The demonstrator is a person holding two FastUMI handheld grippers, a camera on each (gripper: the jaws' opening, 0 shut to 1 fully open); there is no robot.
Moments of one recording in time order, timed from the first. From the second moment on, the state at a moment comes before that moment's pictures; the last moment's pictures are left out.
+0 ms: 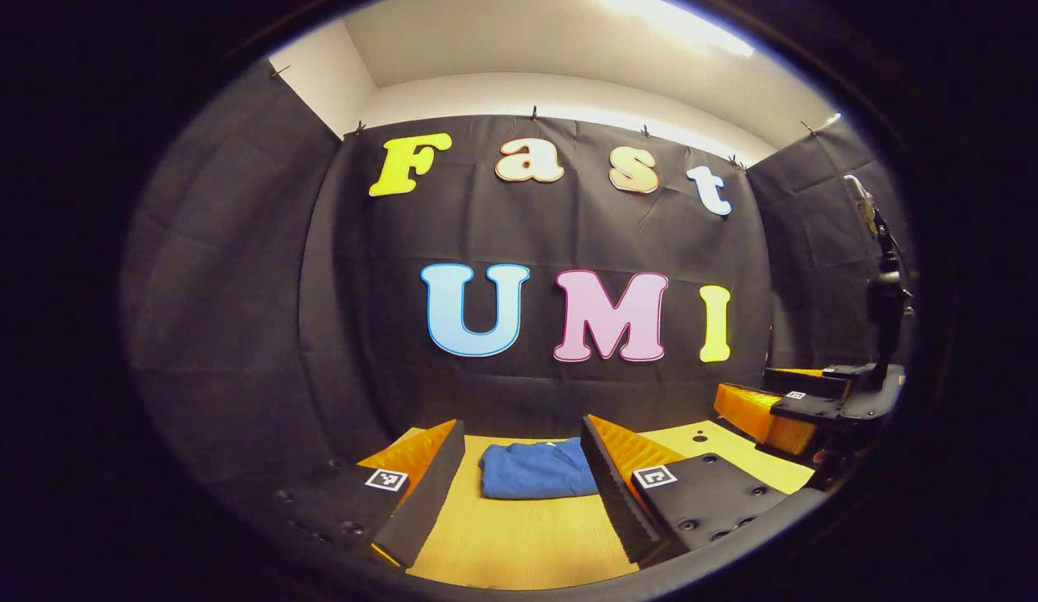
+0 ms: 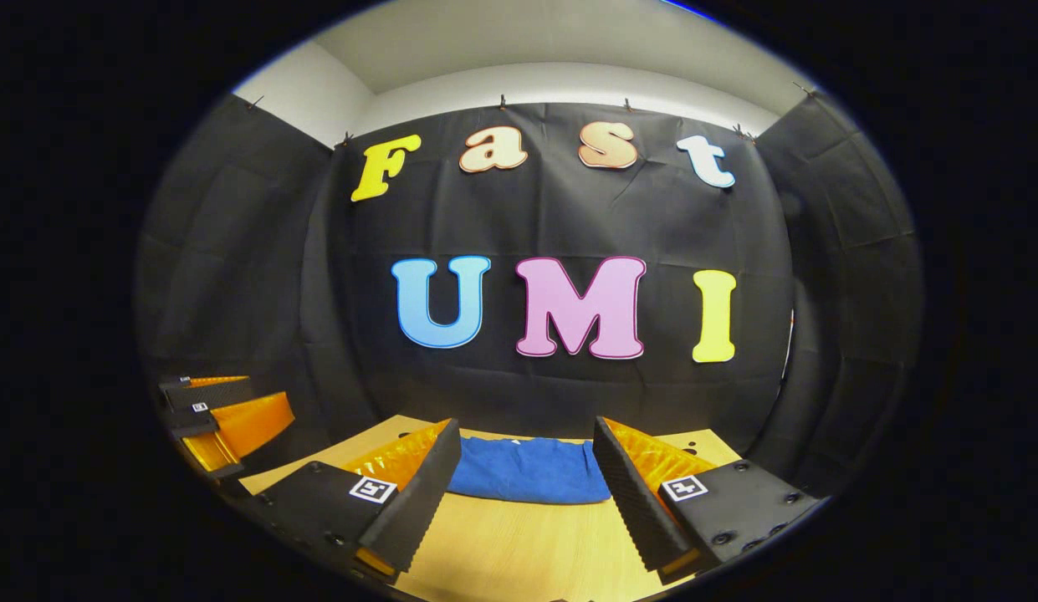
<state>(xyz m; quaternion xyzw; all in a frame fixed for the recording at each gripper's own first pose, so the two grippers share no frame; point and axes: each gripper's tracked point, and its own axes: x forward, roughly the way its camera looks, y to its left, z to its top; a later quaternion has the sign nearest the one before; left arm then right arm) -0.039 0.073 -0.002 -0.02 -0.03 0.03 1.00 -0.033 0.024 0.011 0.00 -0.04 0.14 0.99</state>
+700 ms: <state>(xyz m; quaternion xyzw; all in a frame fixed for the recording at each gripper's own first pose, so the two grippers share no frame) -0.054 0.069 -0.002 -0.04 -0.03 0.02 1.00 -0.057 0.044 0.031 0.03 -0.06 0.16 0.98</state>
